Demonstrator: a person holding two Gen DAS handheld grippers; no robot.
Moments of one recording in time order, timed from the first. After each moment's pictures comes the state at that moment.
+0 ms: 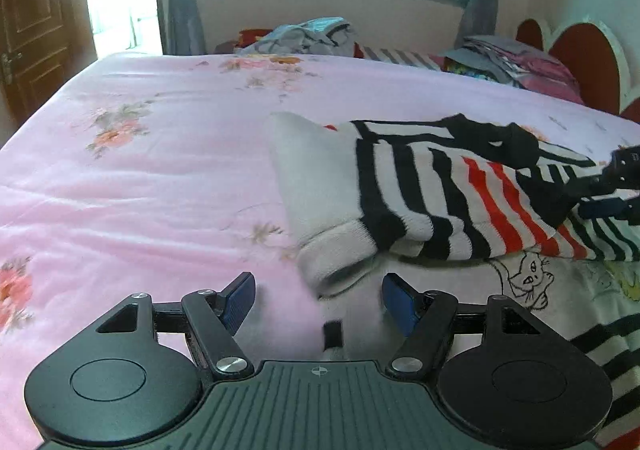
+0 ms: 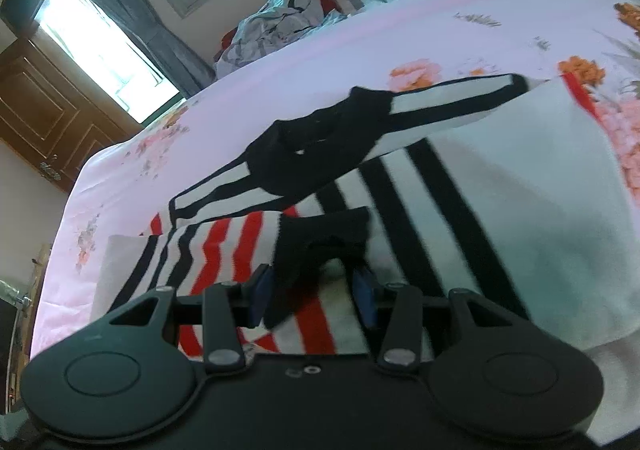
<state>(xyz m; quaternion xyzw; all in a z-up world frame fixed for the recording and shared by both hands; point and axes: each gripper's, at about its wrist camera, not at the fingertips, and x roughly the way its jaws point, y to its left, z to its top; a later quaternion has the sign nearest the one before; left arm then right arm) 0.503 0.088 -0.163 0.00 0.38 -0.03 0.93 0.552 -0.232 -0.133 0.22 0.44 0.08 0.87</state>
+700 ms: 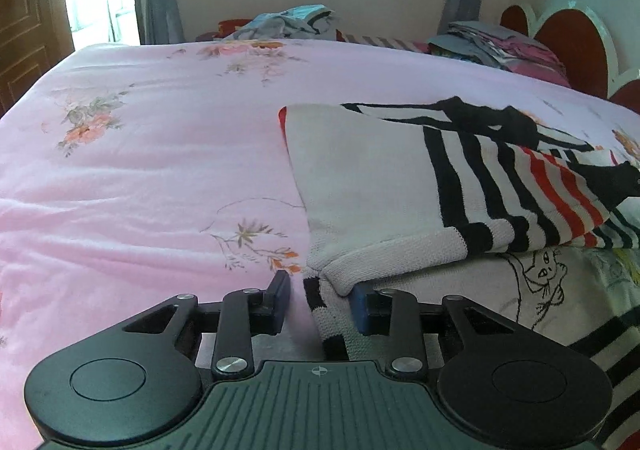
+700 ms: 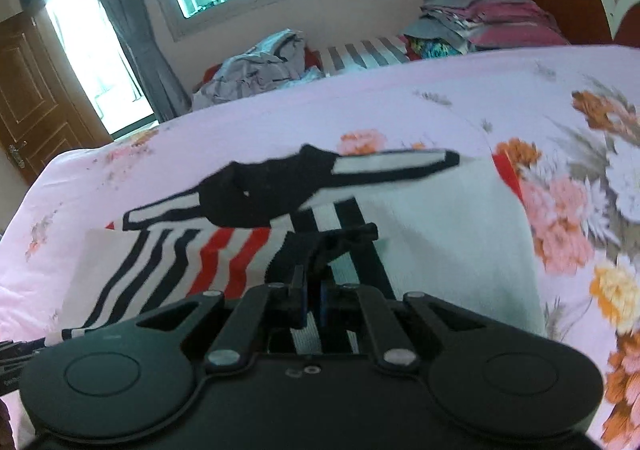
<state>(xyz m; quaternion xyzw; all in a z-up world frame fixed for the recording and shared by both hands) 0.521 0.086 -0.179 0.01 0.39 -0.06 0.92 0.509 -0.263 -0.119 0.13 0.38 0.02 0.92</state>
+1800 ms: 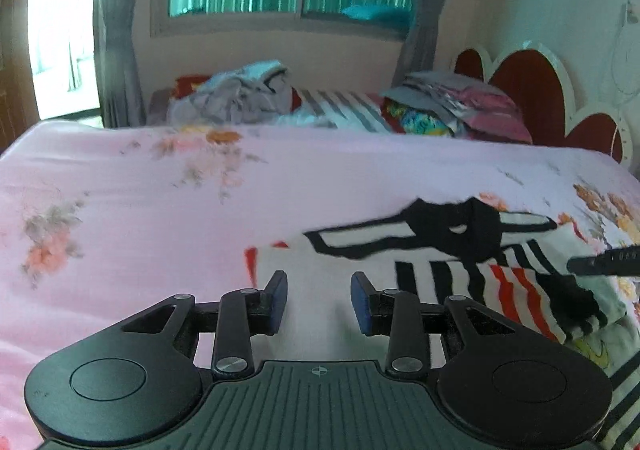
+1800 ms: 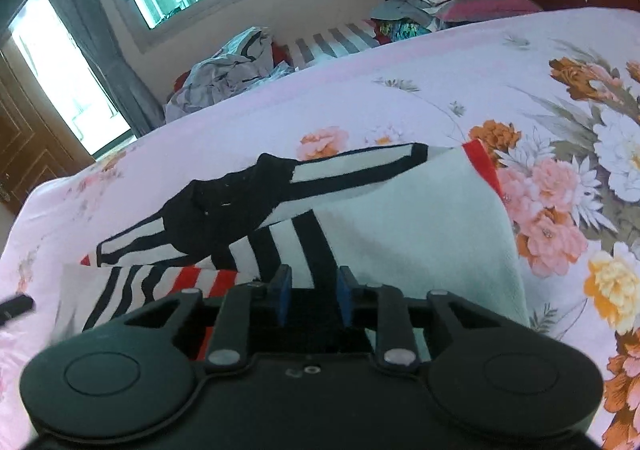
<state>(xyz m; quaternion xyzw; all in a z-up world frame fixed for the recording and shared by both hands) 0.572 0.087 -0.113 0.00 0.32 -0.12 0.94 0.537 -0.287 -0.124 0.17 0.39 0.00 0.90</state>
